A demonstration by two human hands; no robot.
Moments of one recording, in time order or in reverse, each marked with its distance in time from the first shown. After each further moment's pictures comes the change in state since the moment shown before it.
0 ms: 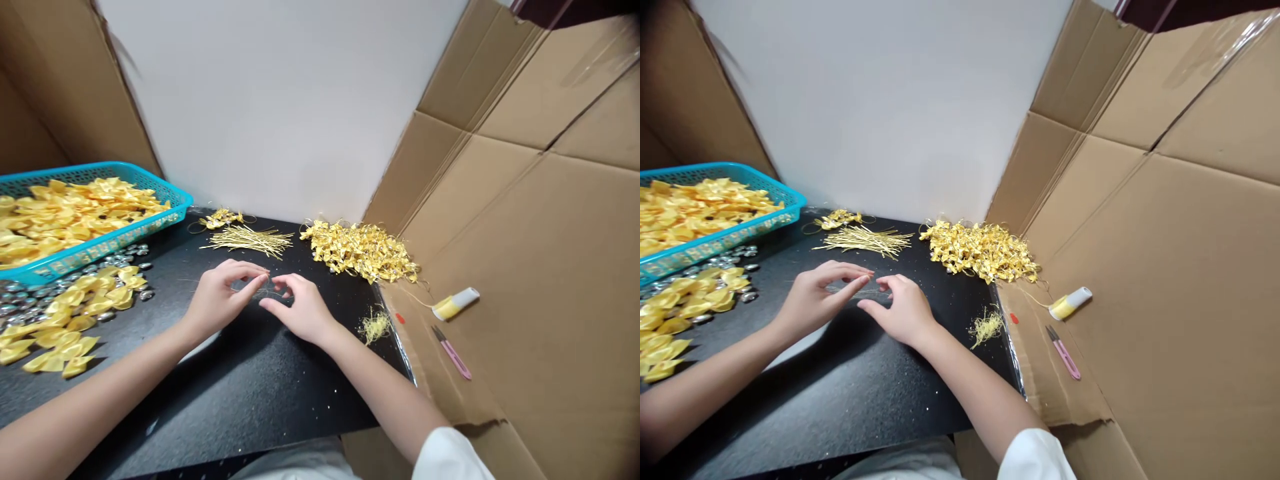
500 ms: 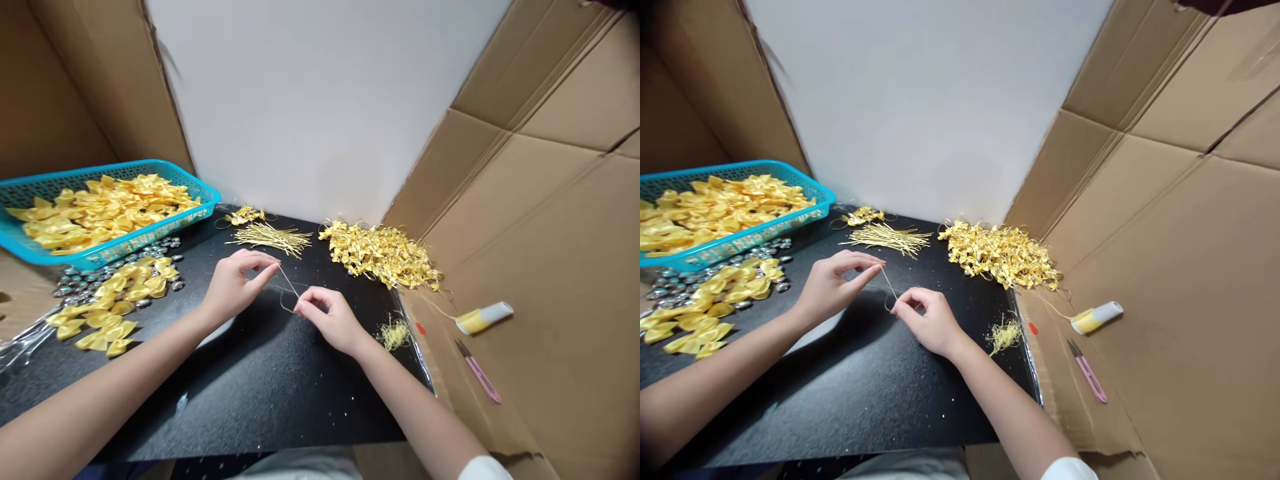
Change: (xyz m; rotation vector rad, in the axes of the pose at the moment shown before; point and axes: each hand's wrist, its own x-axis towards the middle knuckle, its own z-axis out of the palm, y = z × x) left_hand 0.007 -0.008 -0.010 0.039 0.072 -0.018; right_hand -0.014 -0.003 -0.015 0.322 -0.147 0.048
